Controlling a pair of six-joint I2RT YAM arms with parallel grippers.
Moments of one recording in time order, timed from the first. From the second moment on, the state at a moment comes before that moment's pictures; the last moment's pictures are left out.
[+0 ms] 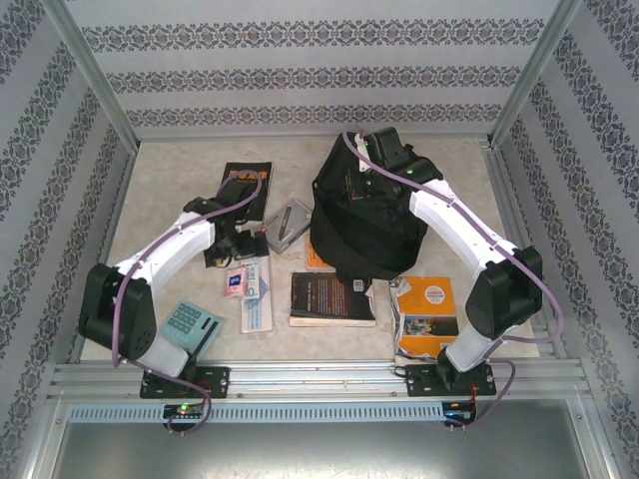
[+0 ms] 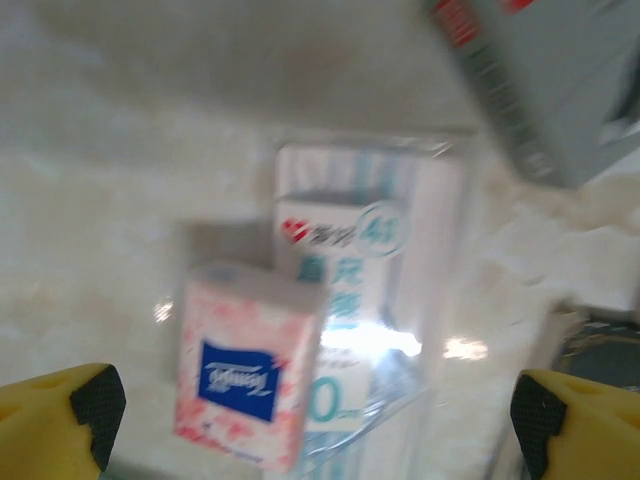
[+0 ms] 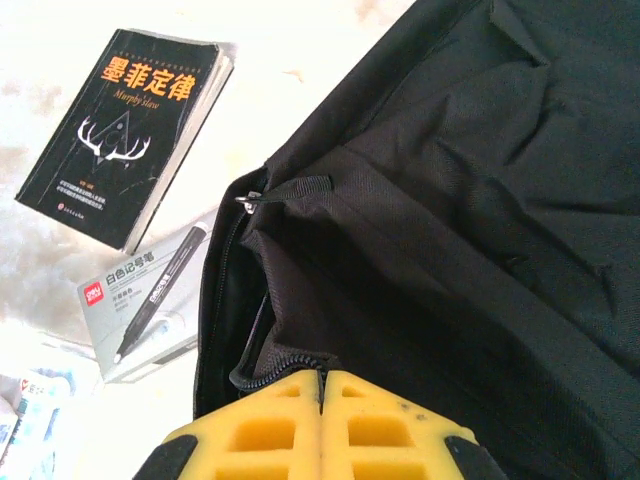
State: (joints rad) left arm -0.33 1.52 1.10 -0.97 -0.01 -0.59; right arm 0.45 1.66 1.52 -0.67 -0.08 0.24
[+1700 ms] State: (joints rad) left arm -0.30 1.52 0.84 -0.76 0.22 -0.66; right arm 0.52 1.80 1.64 -0.63 -0.37 0.46
